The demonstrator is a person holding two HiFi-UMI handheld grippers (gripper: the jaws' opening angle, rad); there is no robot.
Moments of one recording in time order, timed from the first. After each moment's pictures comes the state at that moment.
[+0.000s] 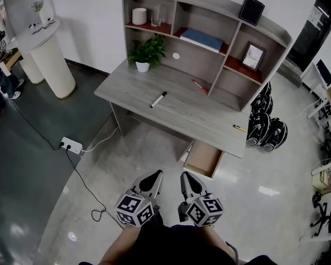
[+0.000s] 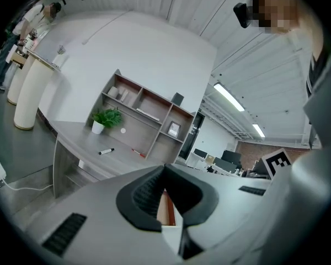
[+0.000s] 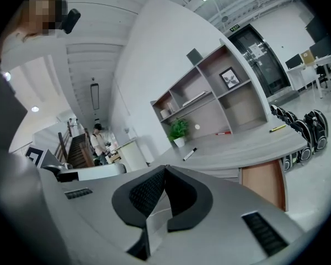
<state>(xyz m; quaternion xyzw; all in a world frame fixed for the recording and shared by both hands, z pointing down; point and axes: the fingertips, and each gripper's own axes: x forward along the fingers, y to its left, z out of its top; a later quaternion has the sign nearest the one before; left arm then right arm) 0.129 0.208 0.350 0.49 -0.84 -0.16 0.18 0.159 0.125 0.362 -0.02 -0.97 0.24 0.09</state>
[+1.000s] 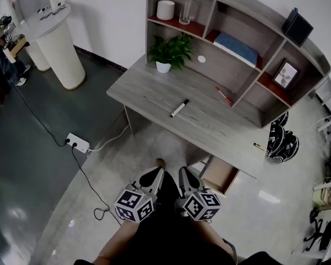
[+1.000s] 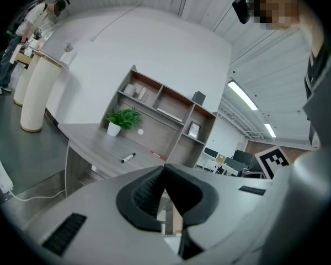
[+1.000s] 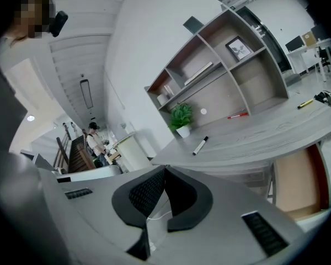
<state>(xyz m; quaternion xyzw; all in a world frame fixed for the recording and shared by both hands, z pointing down) 0.000 0.237 0.374 0.45 -0.85 -0.16 0.20 0.016 0.155 0.396 -0.03 -0.95 0.28 0.13</state>
